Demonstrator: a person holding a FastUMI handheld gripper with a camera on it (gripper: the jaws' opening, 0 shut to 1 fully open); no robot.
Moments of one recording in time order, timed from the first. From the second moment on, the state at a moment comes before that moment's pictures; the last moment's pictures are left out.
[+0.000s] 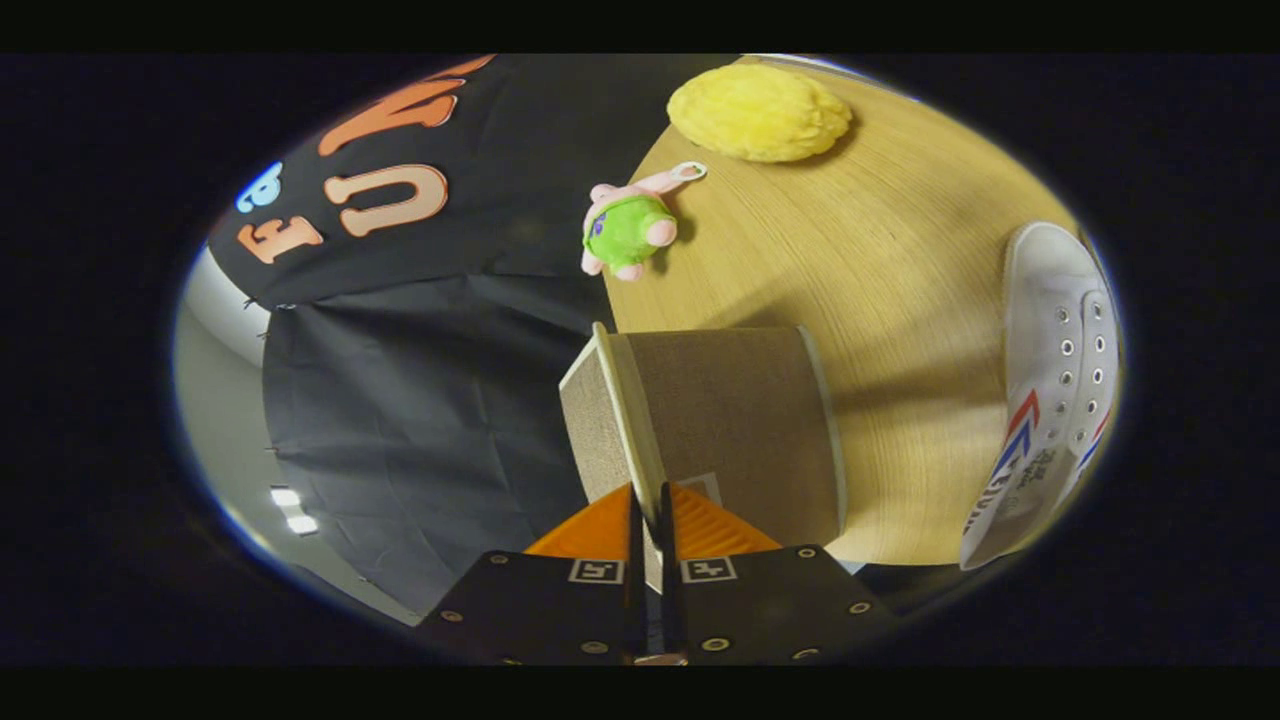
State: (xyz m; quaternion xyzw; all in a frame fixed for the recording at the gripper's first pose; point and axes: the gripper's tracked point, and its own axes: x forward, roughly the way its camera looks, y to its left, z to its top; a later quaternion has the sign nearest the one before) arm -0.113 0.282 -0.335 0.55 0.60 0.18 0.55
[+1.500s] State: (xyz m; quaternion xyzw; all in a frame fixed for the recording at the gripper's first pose) arm -0.037 0.253 -0.197 0.53 0.47 0.26 0.66
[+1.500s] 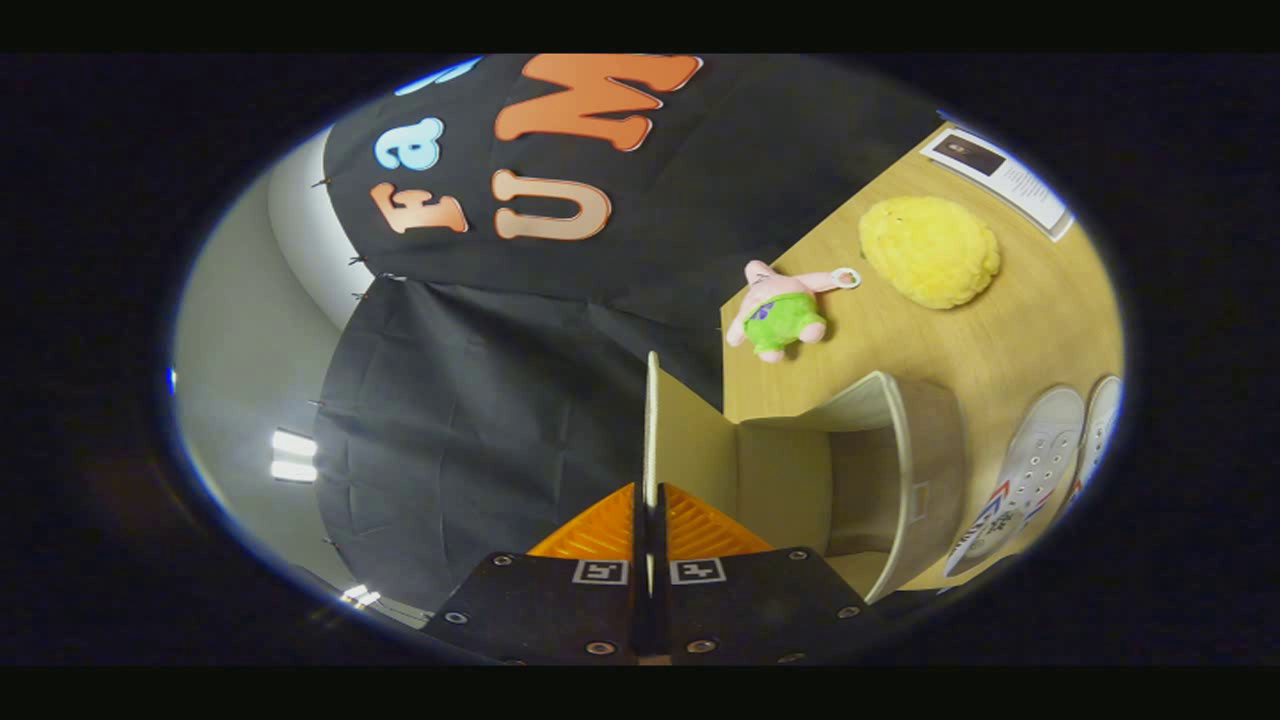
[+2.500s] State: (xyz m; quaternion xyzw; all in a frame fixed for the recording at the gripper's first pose) arm -0.062 0.375 -0.231 0.40 0.52 0.29 0.70
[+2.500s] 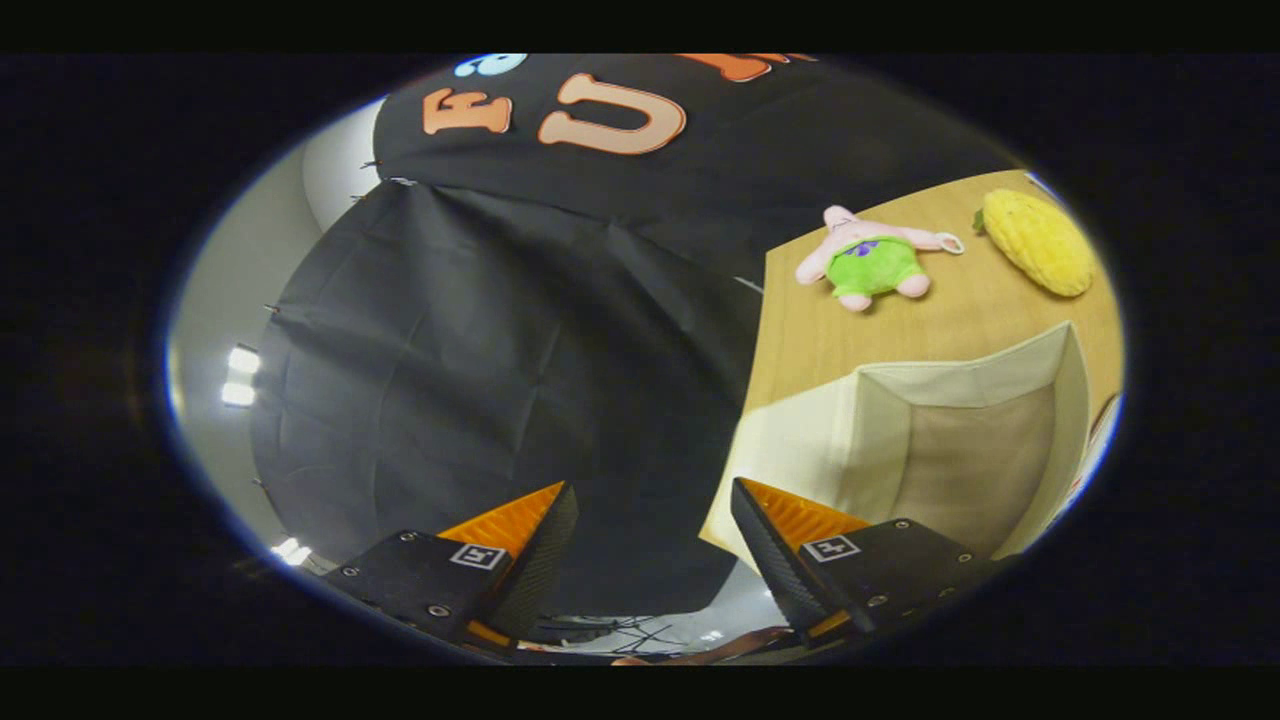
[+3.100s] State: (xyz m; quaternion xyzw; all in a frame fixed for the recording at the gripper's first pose) arm -0.096 0.164 -0.334 0.29 0.56 0.11 0.77
